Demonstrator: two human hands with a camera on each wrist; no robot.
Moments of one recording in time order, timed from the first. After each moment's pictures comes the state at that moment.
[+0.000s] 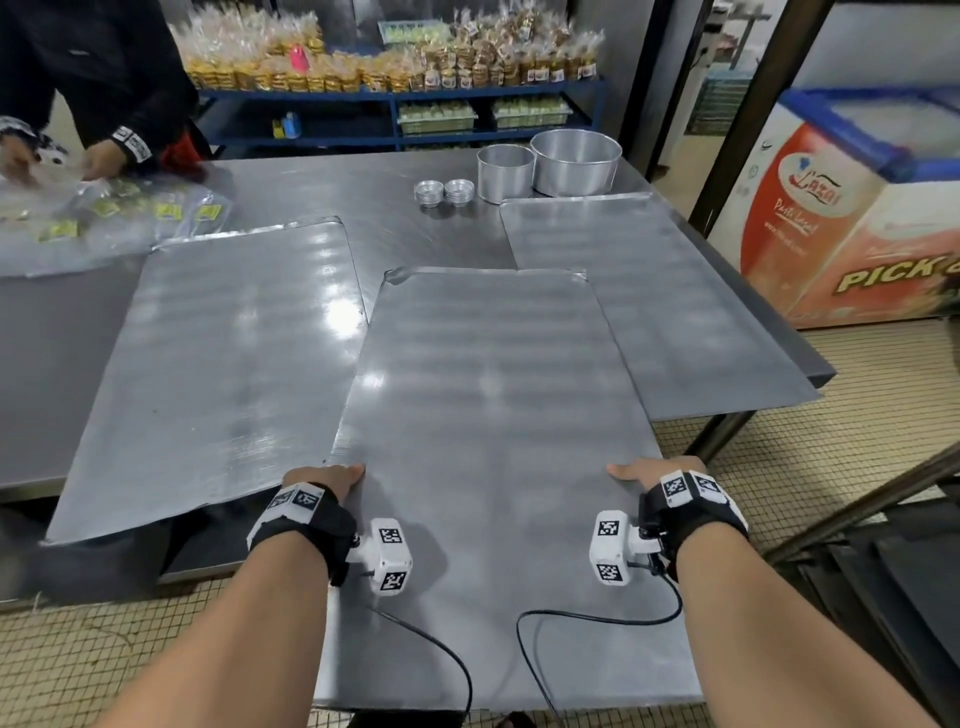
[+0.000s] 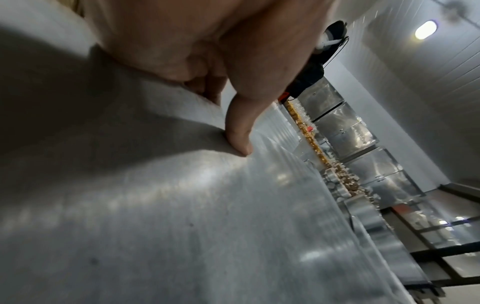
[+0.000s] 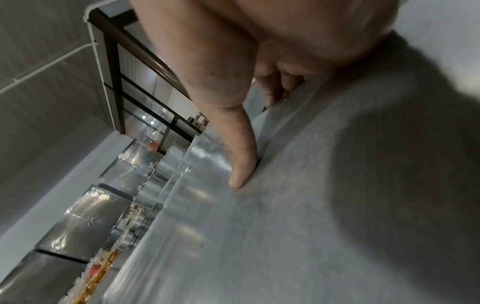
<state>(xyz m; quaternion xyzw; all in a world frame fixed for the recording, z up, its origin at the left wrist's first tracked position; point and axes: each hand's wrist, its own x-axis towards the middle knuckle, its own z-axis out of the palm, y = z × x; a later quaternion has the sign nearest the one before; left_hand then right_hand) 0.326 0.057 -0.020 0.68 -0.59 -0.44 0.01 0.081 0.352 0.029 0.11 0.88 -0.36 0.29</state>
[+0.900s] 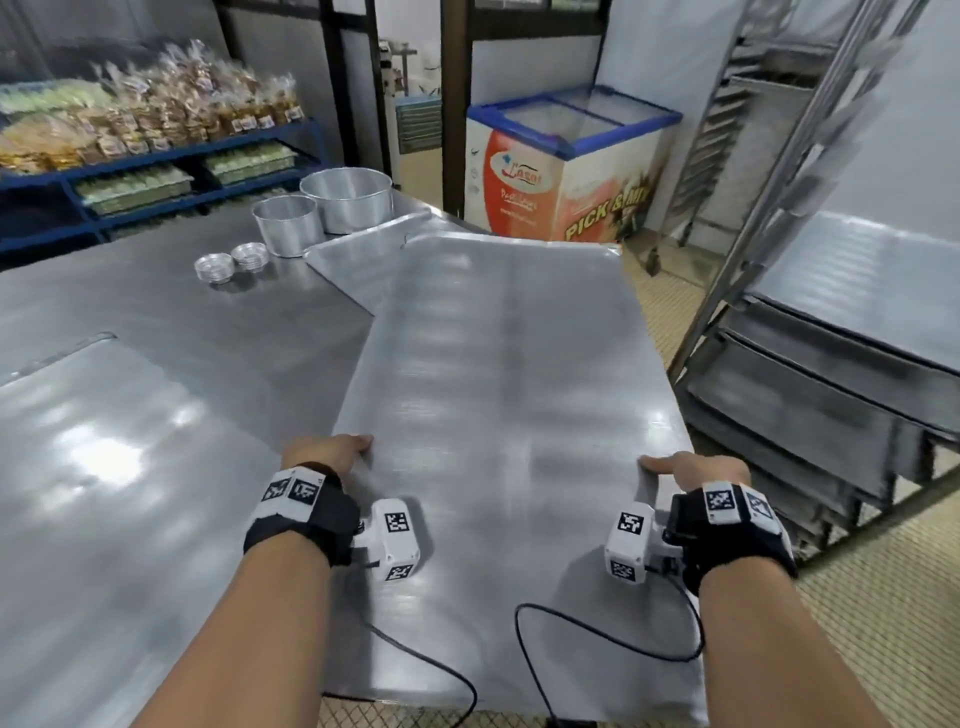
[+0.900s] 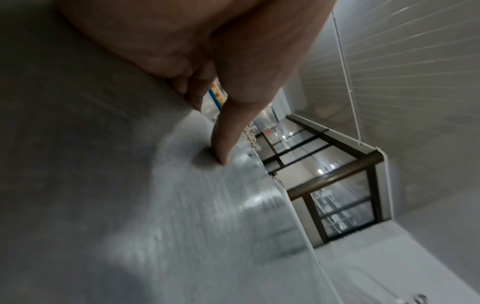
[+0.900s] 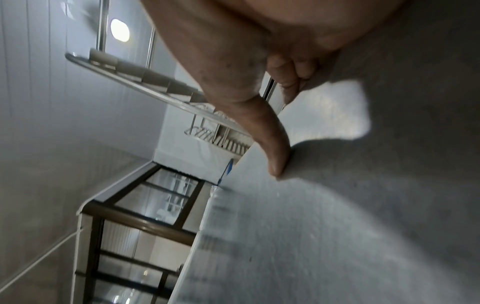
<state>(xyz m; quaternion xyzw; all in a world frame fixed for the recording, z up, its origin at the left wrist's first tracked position) 0.228 -0.015 0.049 0.43 -0.75 -0.50 -0.06 0.243 0.365 0.085 0.45 0.76 -0.47 0.07</state>
